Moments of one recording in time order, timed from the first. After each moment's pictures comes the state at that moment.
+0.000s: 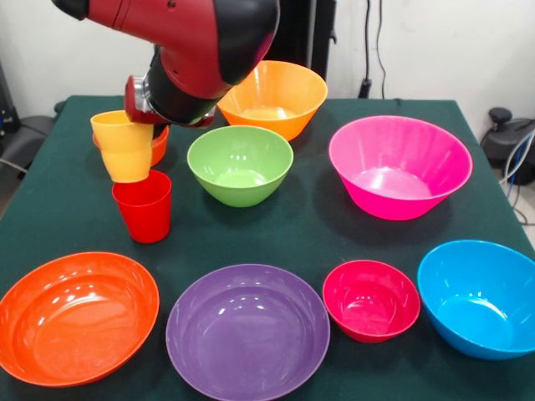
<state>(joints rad) -0.29 -0.42 0.01 1.21 -0.63 1.23 1.54</state>
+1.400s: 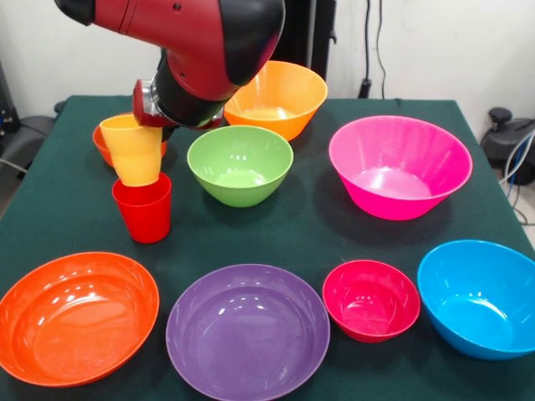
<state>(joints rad) -0.30 -0.43 0.04 1.22 -0.63 1.23 1.54</state>
